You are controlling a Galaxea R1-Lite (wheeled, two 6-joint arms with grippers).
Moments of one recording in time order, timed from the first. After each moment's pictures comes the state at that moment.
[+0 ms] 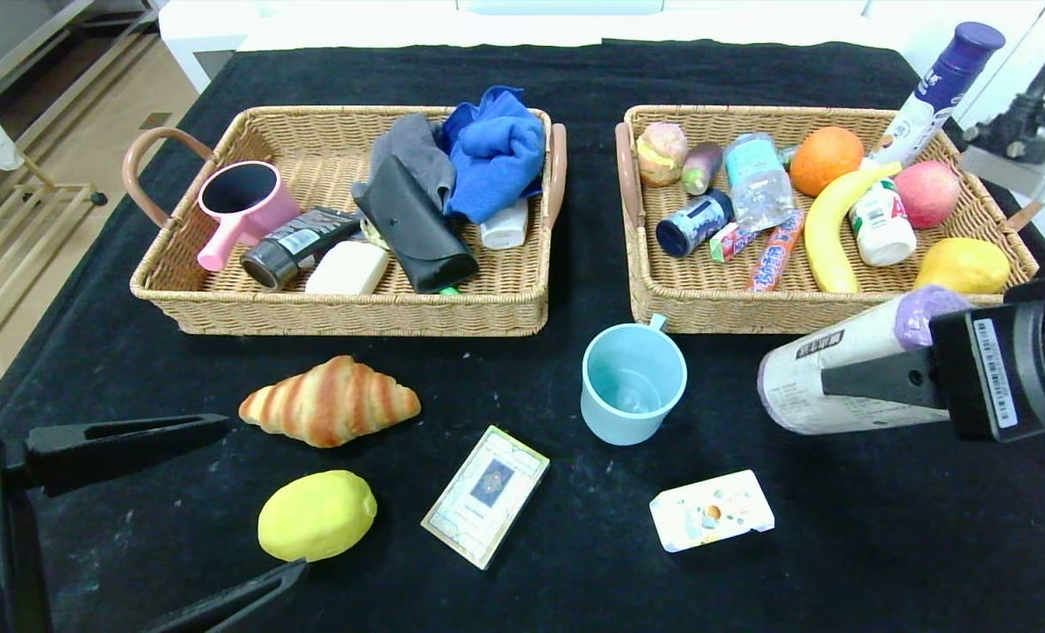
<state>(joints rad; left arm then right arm) -0.53 0.91 -0.63 -0.08 -0.19 0.24 0.76 1.45 -1.53 0.78 -0.32 0.39</state>
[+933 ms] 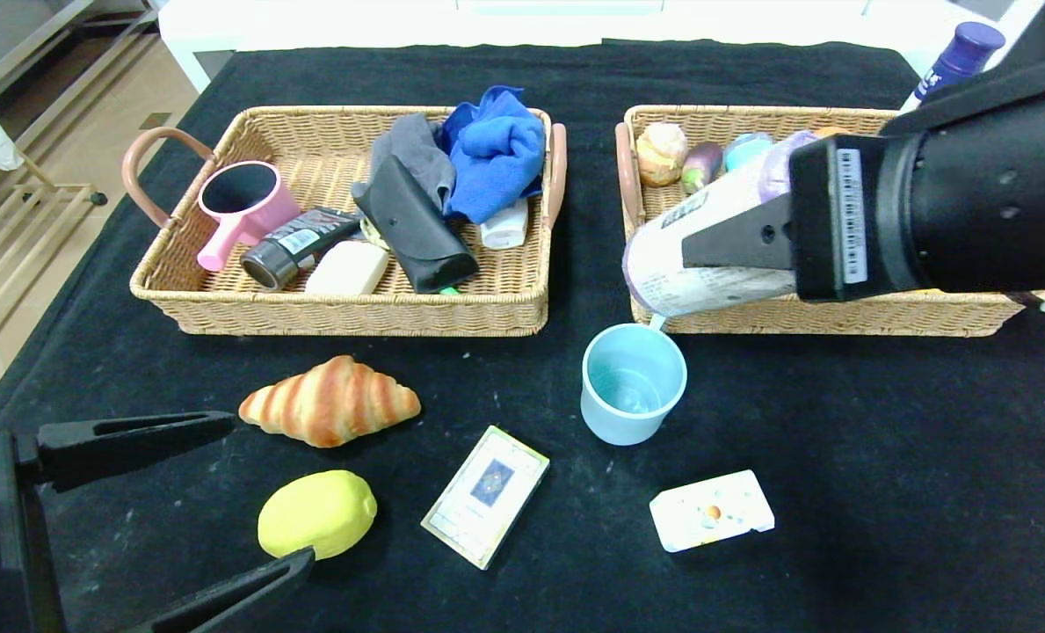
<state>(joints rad) -0.52 0.92 -0.64 -0.08 -0.18 0.23 0.94 1.62 -1.80 0.61 -0.40 0.30</state>
